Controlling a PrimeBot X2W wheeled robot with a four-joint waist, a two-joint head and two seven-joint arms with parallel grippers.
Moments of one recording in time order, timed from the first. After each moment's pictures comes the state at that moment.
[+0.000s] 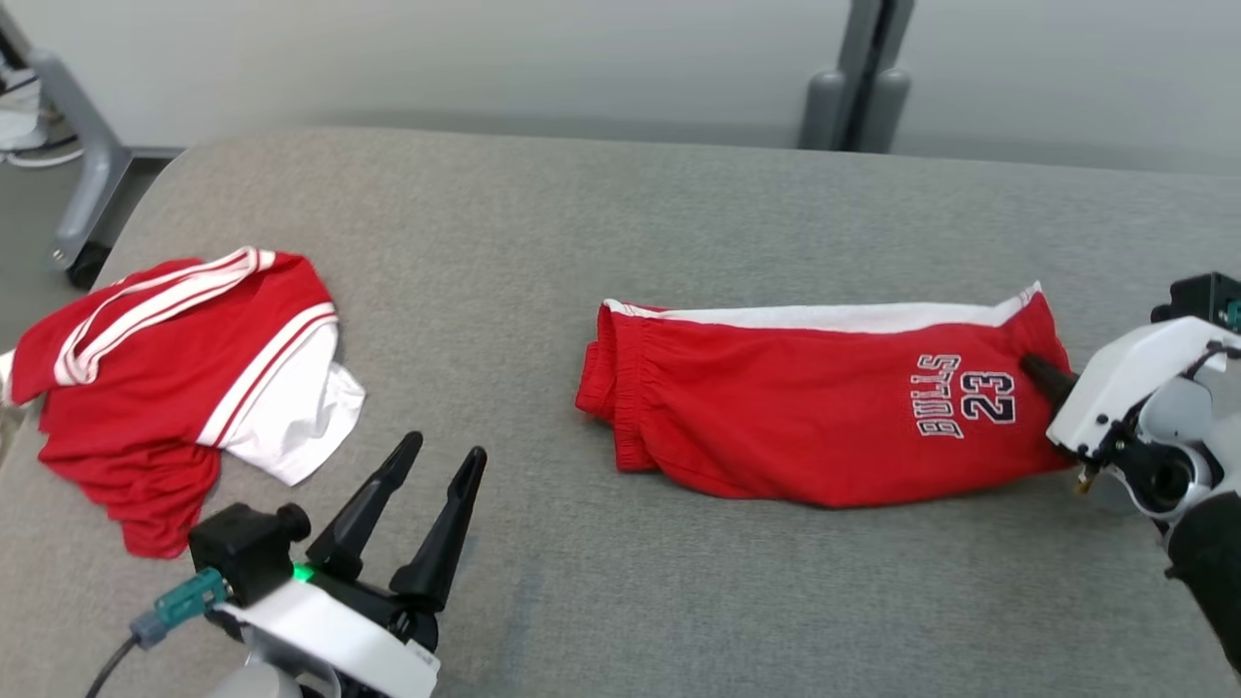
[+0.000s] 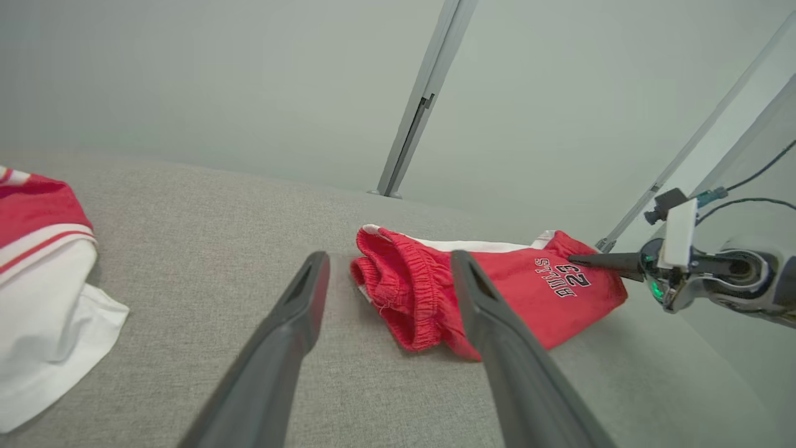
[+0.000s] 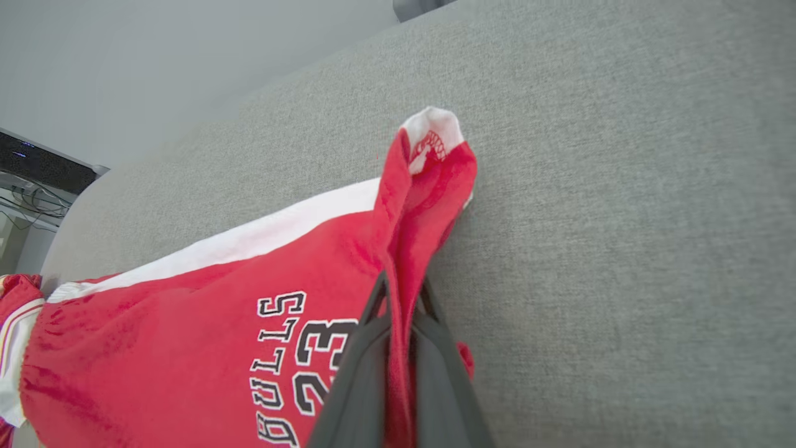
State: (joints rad) left arm -0.20 0.46 -0.63 0.05 -0.90 -0.01 -0.26; right arm -0.81 -0.37 0.65 1.05 1.20 0.13 0.22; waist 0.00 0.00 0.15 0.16
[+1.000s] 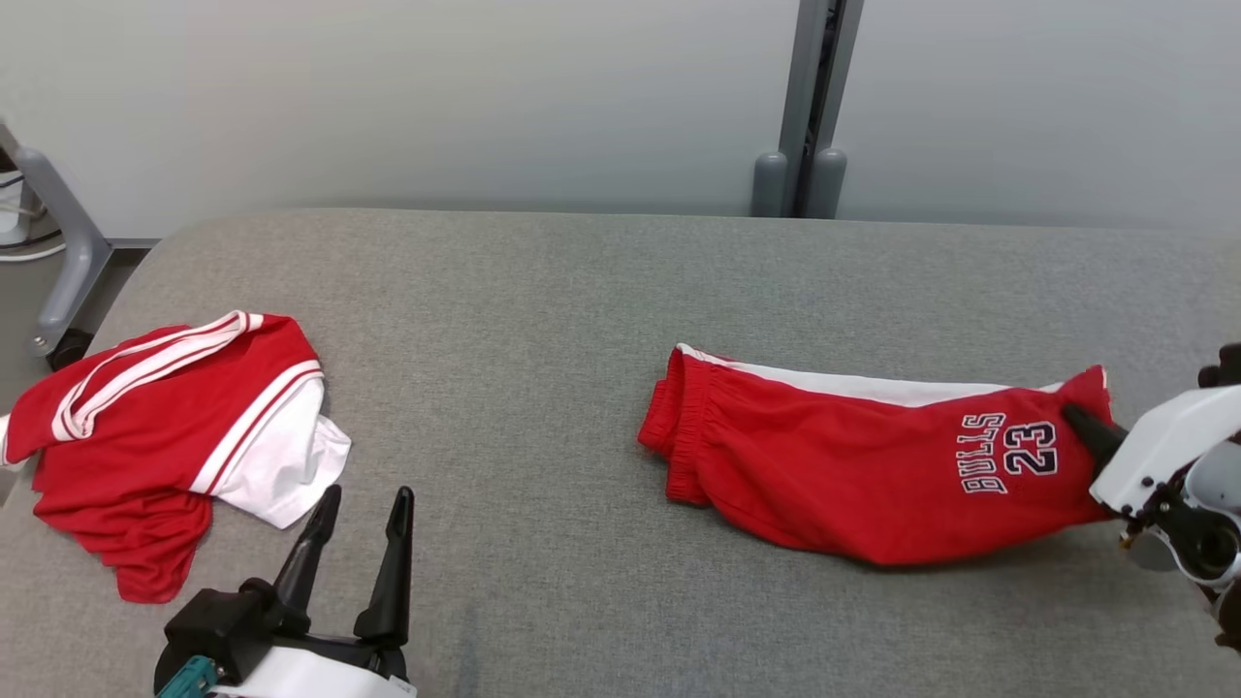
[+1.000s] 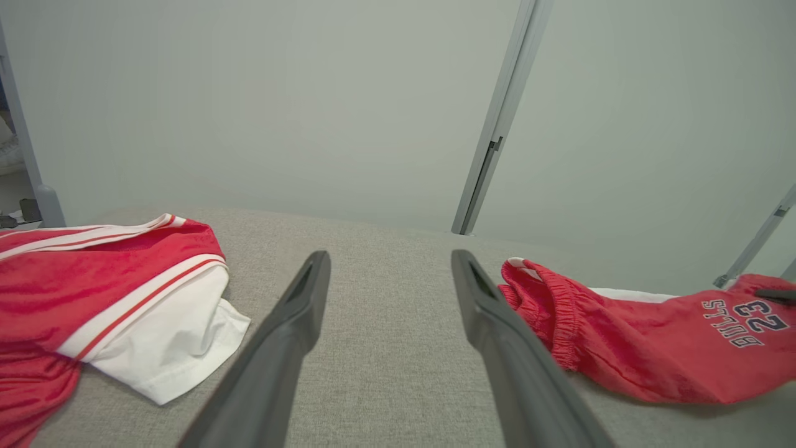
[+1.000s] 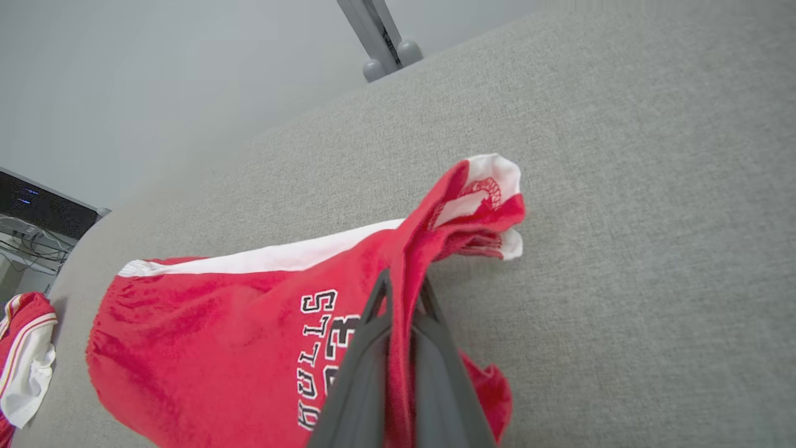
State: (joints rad) left arm 0.01 0.12 -0.13 0.18 -0.38 -0.11 -0.26; right arm -0.65 -0.48 0.67 0.90 1.27 0.13 0.14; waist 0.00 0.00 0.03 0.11
